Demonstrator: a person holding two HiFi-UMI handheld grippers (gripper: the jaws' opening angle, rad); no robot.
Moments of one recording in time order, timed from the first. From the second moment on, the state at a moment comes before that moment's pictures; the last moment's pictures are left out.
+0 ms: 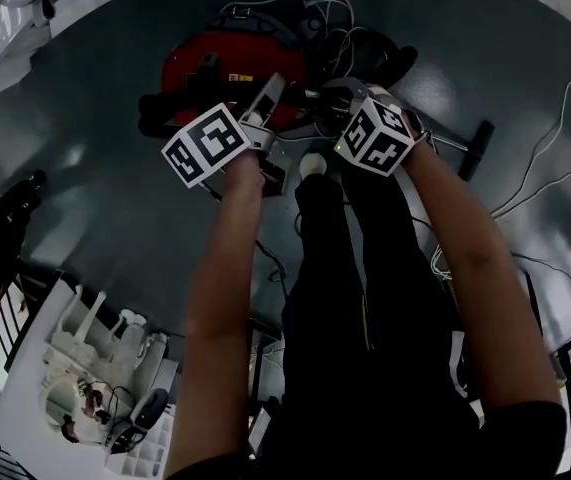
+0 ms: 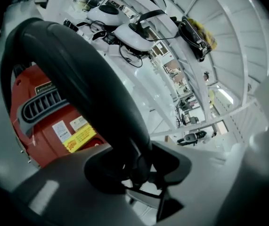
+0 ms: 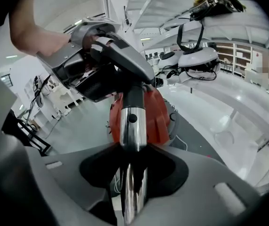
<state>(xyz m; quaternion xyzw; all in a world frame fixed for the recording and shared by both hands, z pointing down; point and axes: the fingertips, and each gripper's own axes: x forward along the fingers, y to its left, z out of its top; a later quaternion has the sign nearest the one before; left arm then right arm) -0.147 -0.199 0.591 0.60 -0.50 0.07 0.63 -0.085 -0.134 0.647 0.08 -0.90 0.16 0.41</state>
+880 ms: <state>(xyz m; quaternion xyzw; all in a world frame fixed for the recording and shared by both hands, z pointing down) -0.135 -0.185 0.607 0.57 -0.48 0.07 0.66 -0.071 -0.110 0.665 0.04 -0.88 0.21 0.43</state>
